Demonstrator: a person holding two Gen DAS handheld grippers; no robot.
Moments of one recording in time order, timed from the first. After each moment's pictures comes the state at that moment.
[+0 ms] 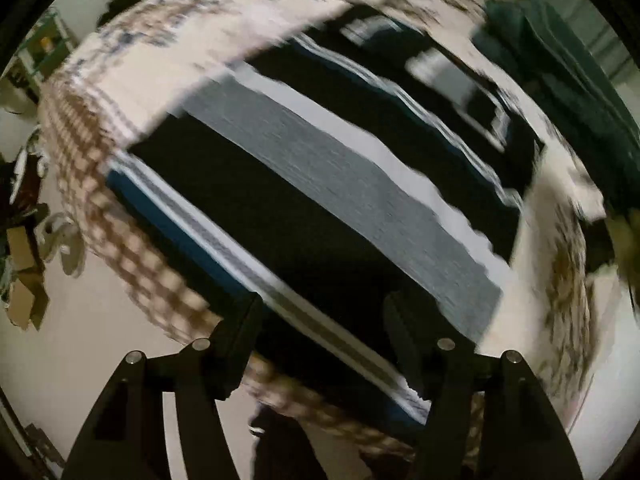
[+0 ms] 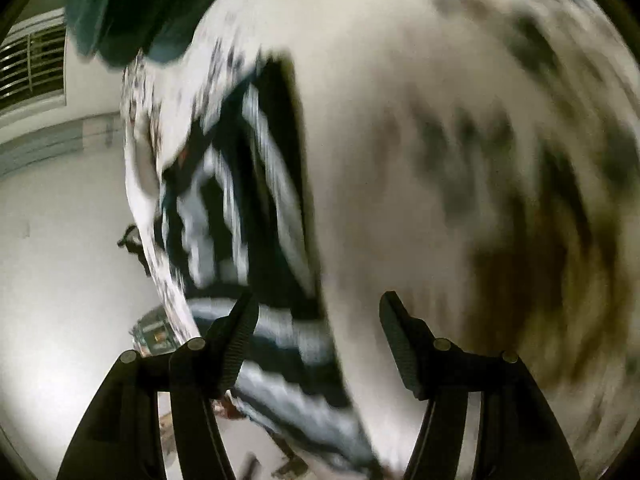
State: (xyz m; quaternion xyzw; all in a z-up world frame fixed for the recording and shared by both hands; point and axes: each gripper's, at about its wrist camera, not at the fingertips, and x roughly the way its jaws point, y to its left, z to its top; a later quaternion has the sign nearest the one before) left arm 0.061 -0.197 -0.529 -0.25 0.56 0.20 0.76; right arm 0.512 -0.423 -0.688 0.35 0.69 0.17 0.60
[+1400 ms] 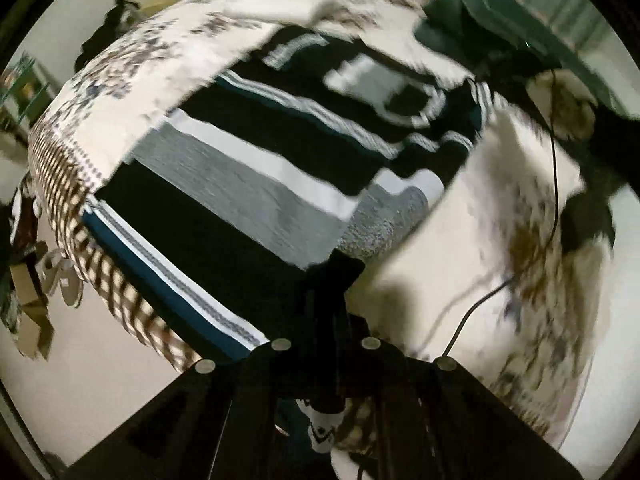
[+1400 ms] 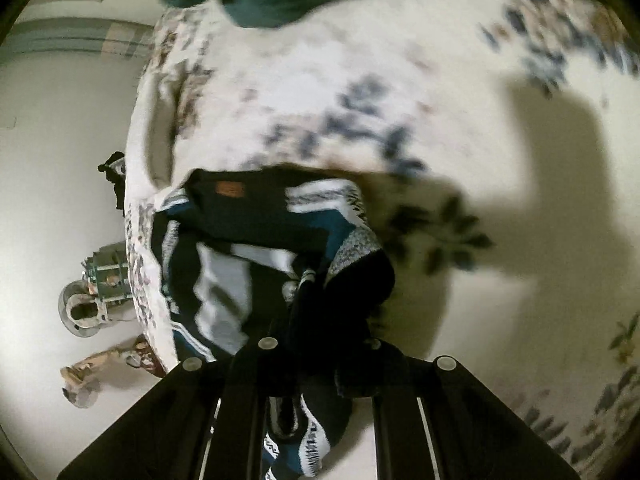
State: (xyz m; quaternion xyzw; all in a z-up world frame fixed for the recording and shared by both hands) left arm 0.091 -0.248 -0.469 -0.21 0.54 0.18 0.80; right arm 0.637 -0.265 -0.621 0.15 0.70 0.28 0.64
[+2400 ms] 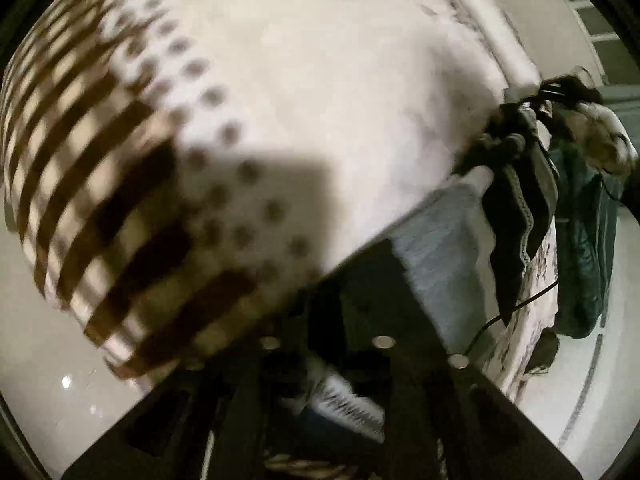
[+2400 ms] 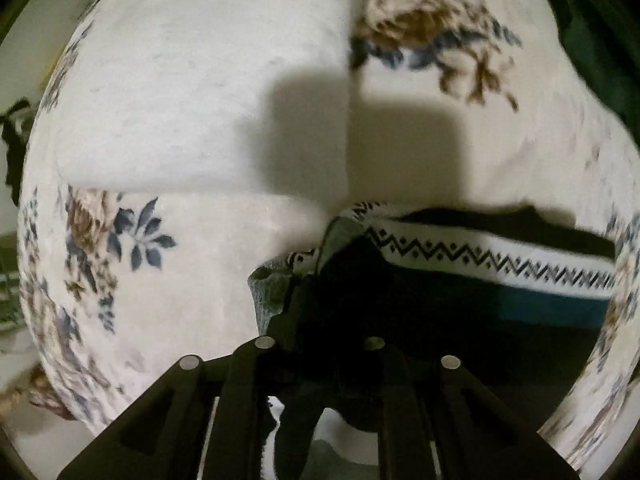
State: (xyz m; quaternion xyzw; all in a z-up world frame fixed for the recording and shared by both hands) left arm 0.030 0.122 -0.617 -0.48 0.54 0.15 0.68; right arm 0.614 0.177 -0.659 -0.01 0.73 0.14 0.67
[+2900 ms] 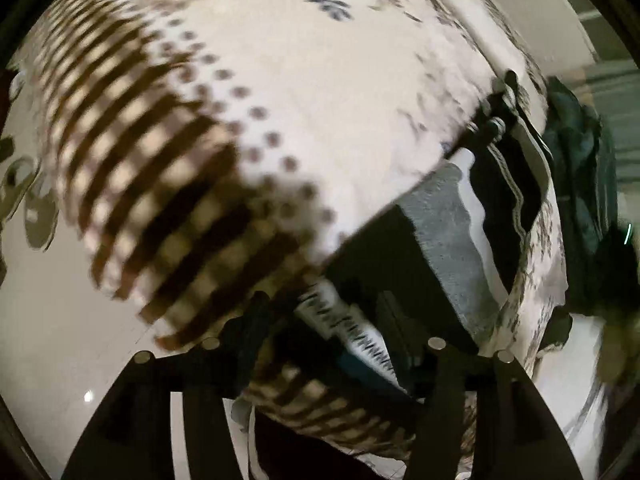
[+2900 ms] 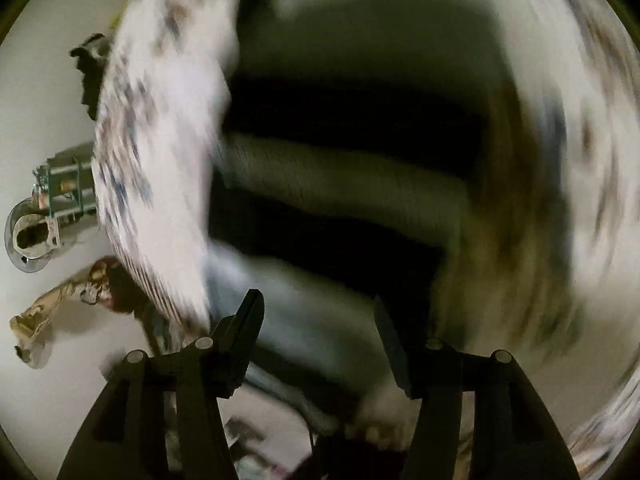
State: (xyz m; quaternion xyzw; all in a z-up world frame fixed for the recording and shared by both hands) left arm 0.015 0.120 -0.583 -0.43 0.55 0.14 0.70; right arm 0.287 -0.032 -0.645 0.05 0.81 0.23 0.54
